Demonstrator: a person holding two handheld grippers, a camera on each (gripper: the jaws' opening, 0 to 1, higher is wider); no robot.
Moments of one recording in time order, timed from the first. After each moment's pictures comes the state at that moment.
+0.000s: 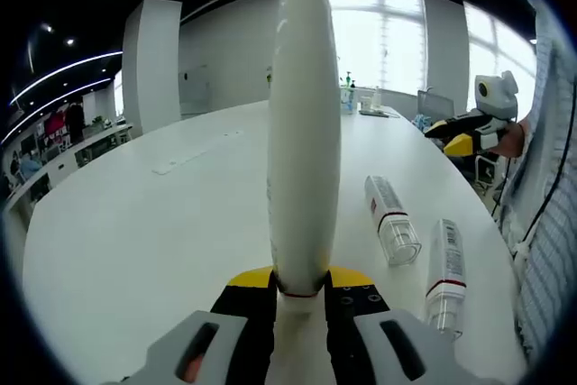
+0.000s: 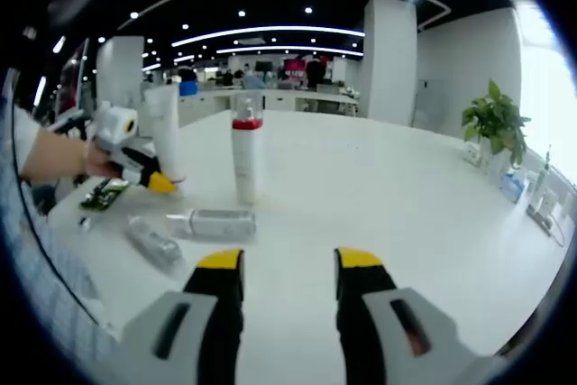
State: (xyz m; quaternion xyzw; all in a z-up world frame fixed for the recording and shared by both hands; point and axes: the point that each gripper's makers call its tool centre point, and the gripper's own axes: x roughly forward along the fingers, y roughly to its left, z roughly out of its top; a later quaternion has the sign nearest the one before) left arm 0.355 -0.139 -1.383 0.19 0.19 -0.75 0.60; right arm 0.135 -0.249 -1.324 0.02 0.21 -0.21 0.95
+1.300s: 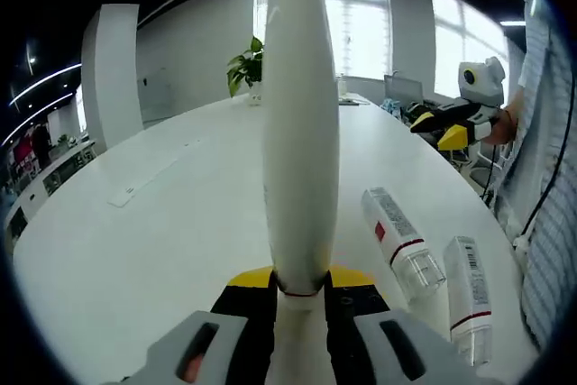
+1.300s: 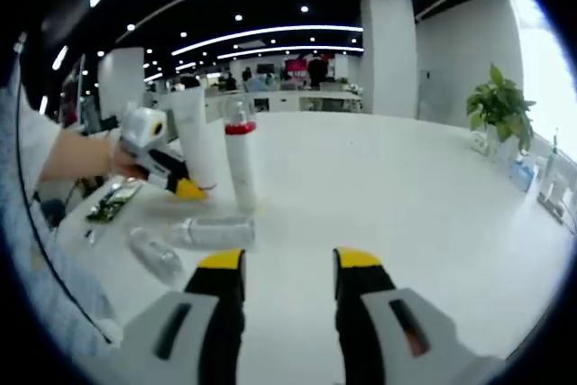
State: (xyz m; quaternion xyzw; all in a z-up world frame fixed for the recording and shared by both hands) left arm 0.344 -0.196 -1.387 0.22 0.18 -0.79 0.54; right arm 0.158 -0.263 -1.317 0.05 0.19 -0.18 0.96
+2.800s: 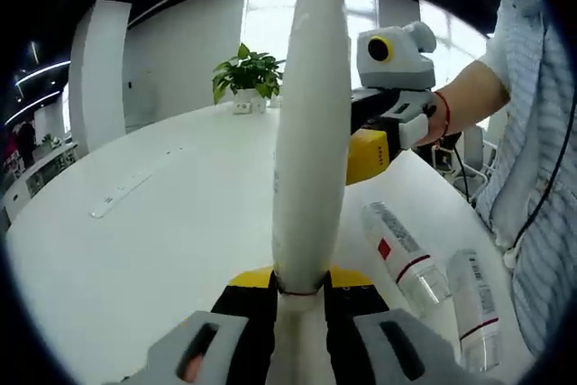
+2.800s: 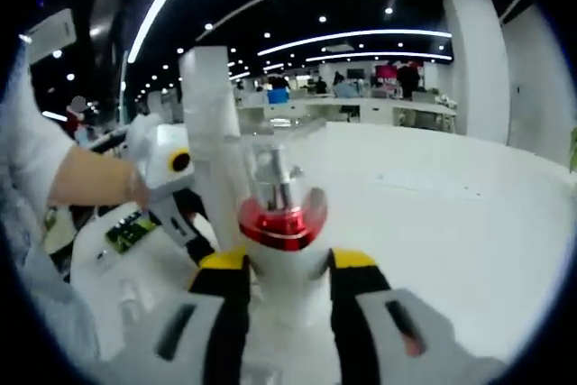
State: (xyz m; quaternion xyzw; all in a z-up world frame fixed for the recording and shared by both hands) left arm 0.335 -0.216 -1.385 0.19 0.18 -0.83 0.50; right arm 0.321 -0.257 -1.317 0.05 0.18 0.04 0.98
